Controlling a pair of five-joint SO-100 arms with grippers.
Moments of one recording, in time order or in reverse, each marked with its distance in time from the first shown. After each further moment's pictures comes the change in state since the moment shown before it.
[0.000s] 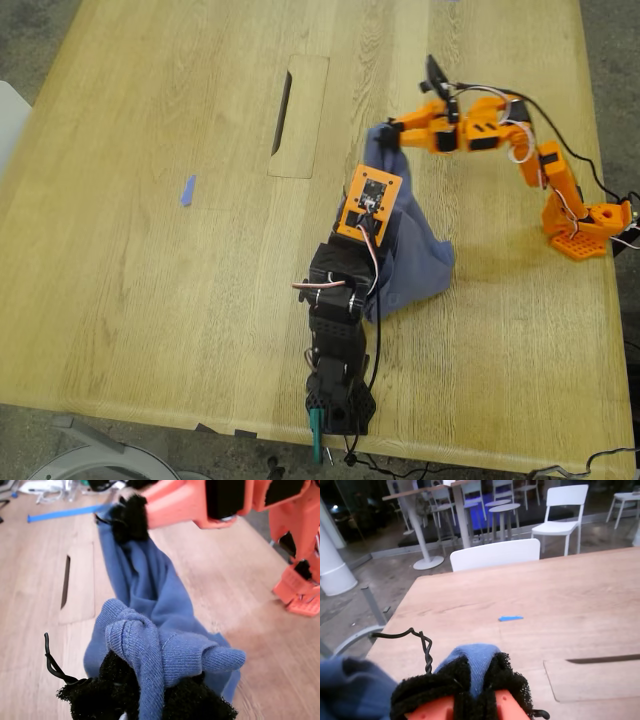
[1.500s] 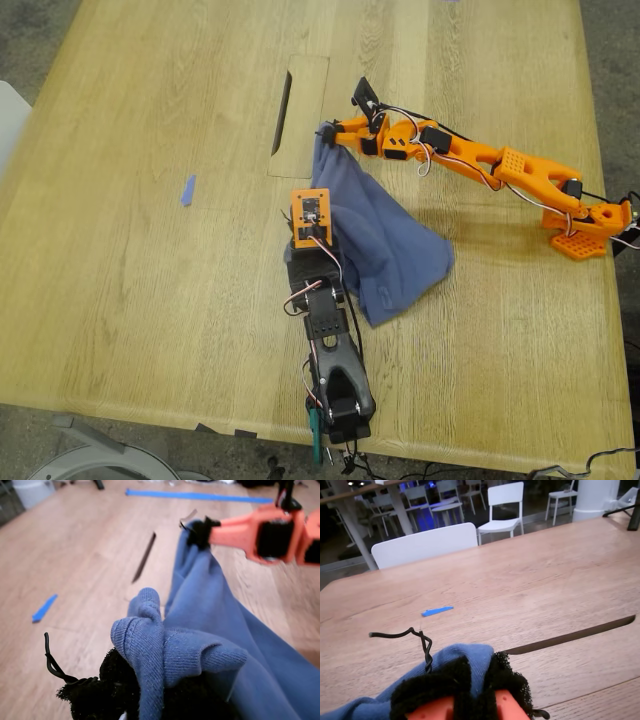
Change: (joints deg) arm 0 -30.1 24.1 76.6 -59.0 0.0; arm 1 18.6 -37.4 0.1 -36.8 -0.4
